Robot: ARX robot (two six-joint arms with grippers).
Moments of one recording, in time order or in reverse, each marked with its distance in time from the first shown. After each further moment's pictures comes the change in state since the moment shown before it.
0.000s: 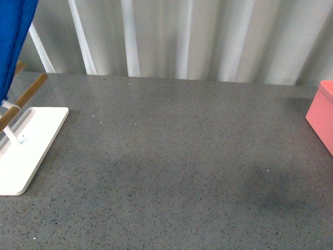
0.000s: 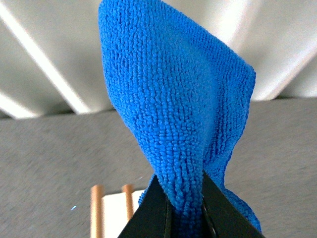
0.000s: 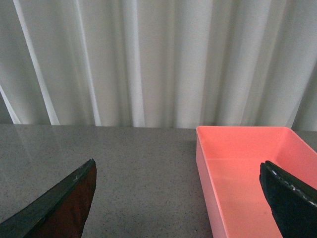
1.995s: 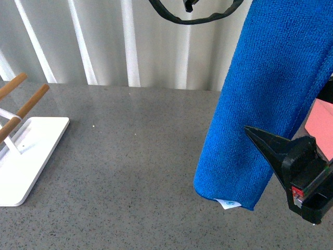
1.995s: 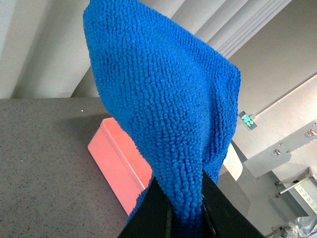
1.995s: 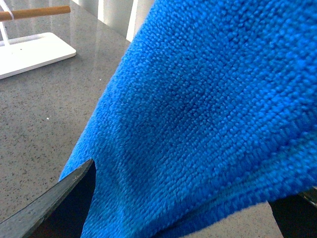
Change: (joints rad) left arm -0.594 0.008 -0.361 0.801 0.226 -0.708; right arm 0.280 1.436 0.301 0.882 -0.270 -0.379
